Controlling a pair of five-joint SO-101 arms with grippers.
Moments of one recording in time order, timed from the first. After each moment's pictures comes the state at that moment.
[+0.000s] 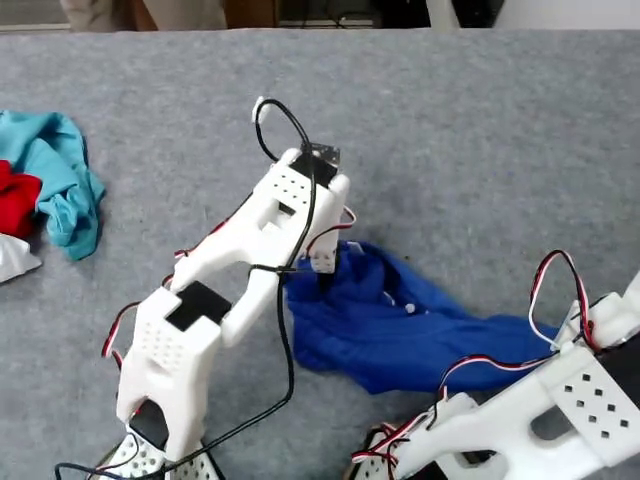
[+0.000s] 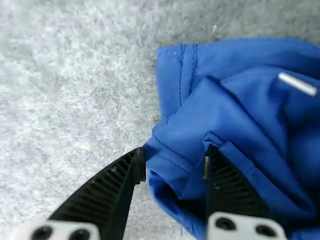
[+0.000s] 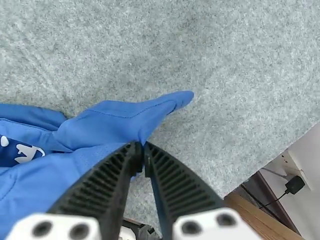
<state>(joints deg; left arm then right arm) 29.7 28.7 -13.9 89.5 14.9 54.2 -49.8 26.5 94.3 14.4</state>
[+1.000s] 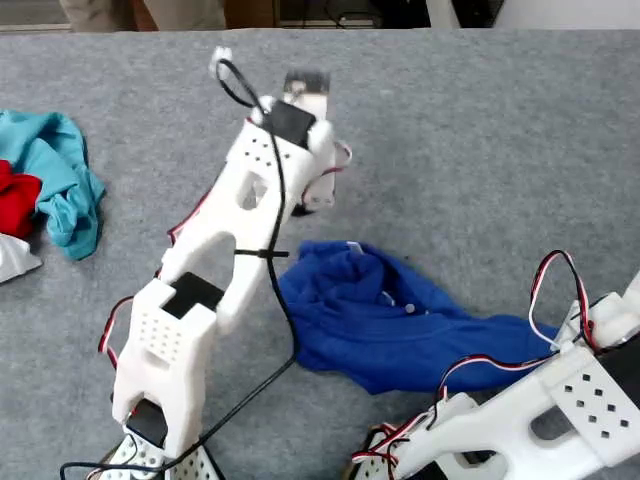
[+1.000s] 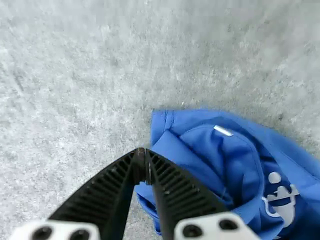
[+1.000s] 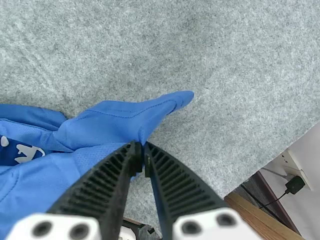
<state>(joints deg) 25.0 30.7 -44.3 100.1 14.9 54.2 -49.8 26.5 94.3 14.4</state>
